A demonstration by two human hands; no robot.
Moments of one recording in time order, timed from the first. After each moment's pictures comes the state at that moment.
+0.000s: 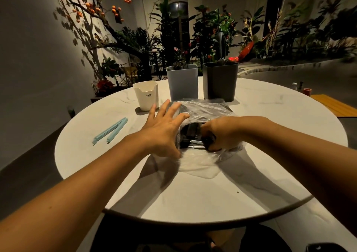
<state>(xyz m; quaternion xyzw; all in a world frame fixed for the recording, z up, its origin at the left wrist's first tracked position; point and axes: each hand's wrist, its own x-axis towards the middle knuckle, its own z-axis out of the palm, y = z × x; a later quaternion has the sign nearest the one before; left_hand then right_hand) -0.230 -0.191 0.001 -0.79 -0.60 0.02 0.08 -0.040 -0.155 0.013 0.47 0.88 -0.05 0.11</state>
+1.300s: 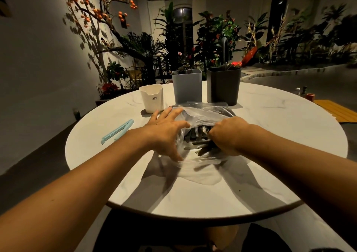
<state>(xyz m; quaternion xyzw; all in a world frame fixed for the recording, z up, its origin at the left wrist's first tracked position) -0.236 -0.201 0.016 -0.79 -0.61 0.05 0.04 -0.042 -0.181 0.014 0.42 0.87 0.19 0.13</state>
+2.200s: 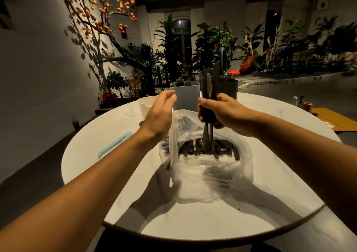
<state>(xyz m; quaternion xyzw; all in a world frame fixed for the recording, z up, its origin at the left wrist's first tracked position) -0.223 -0.186 0.046 -0.64 -0.51 -0.53 -0.22 -0.037 -0.169 0.069 0.38 0.76 -0.40 -0.35</state>
